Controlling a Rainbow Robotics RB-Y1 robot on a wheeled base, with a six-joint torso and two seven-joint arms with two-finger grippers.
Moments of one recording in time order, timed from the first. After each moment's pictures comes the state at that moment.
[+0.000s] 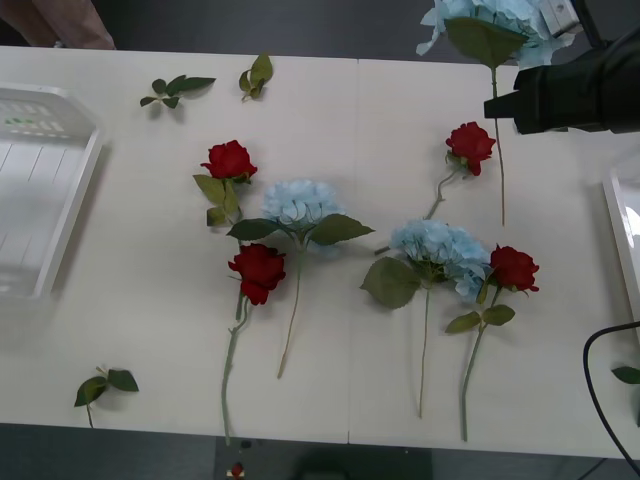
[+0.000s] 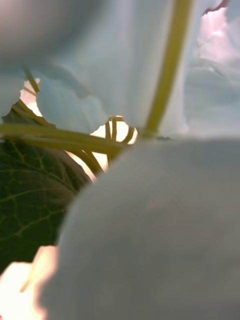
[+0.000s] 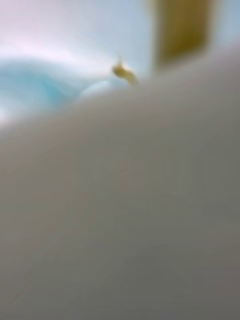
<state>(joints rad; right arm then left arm) -0.62 -0.54 -0.26 -1.69 -1.16 1.53 1.75 -0.50 1.07 0.02 -1.25 0.74 1.04 -1.42</state>
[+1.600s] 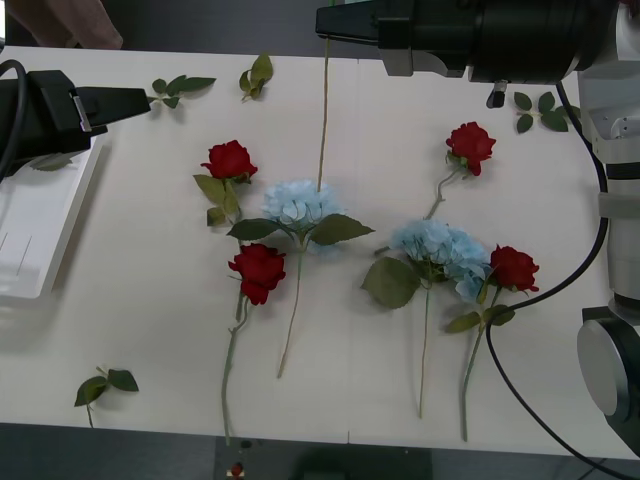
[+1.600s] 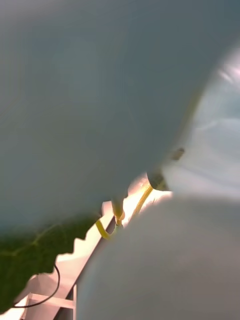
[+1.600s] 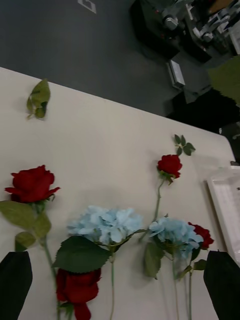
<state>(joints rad) -0.77 -0.33 -0.08 -1.69 -1.52 1.30 1.52 -0.16 0.85 0.25 -2.20 1.37 1.04 -1.20</state>
